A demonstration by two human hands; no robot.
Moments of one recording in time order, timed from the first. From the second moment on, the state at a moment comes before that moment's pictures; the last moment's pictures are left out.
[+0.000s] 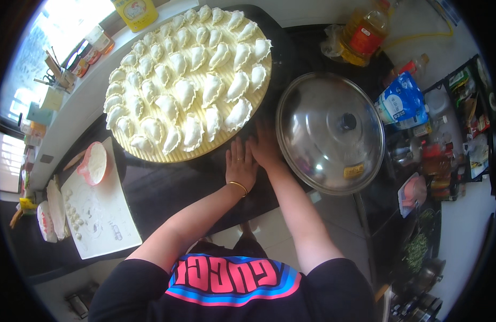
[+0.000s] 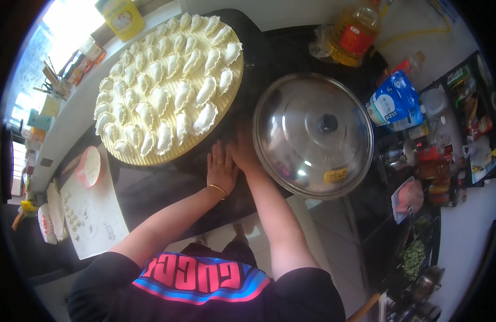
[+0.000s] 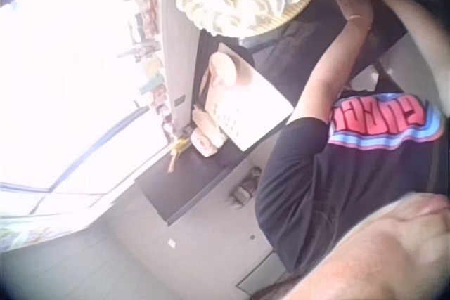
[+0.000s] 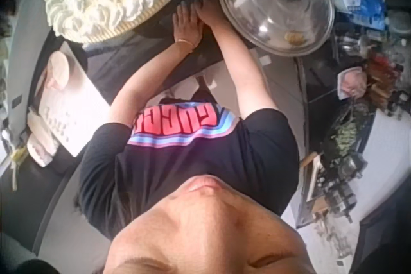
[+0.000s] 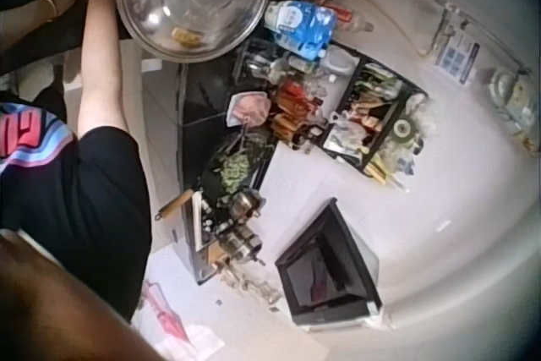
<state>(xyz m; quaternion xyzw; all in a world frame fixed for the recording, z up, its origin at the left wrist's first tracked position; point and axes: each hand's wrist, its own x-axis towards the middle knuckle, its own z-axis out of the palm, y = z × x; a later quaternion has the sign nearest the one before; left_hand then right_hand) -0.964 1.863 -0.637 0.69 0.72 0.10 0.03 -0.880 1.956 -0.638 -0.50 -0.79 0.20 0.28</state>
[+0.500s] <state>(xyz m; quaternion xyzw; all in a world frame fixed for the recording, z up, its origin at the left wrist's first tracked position) -1.000 1.751 -0.617 0.82 0.55 0.04 0.14 -0.843 1.800 -0.610 -0.58 -0.81 0.02 0.06</state>
